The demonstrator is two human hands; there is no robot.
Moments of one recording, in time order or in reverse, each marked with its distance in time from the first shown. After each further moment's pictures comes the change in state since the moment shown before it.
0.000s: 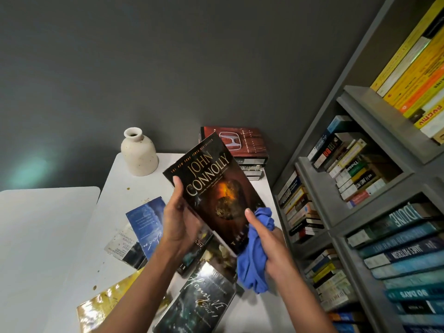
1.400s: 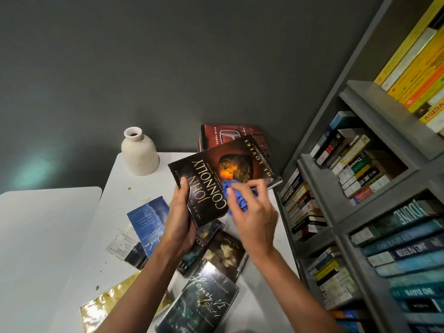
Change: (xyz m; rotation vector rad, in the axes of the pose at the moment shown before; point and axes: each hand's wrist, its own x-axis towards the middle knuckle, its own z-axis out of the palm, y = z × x) left_hand 0.011 -0.007 -0.006 0.167 0.129 -0.113; right_hand -0.010 -0.027 0.047 -0.867 0.334 -1.324
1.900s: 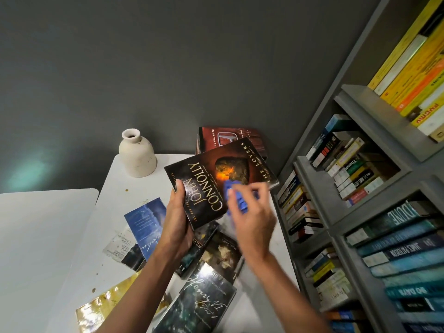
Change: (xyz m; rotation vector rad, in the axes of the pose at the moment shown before) left_hand -0.004 0.001 0.000 0.001 0.046 0.059; right_hand -0.006 0.001 0.004 -0.001 0.051 0.087
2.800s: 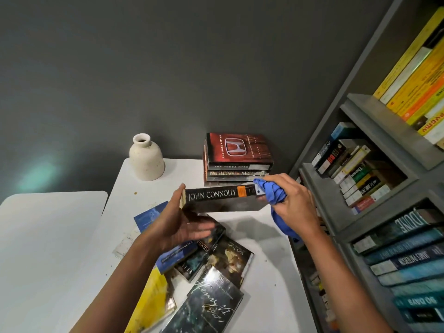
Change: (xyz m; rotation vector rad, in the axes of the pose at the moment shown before) left_hand 0.000 0.043 -0.025 0.263 -0.026 -0.430; right_hand 0.059 0.064 -0.038 0.048 -0.397 -0.139
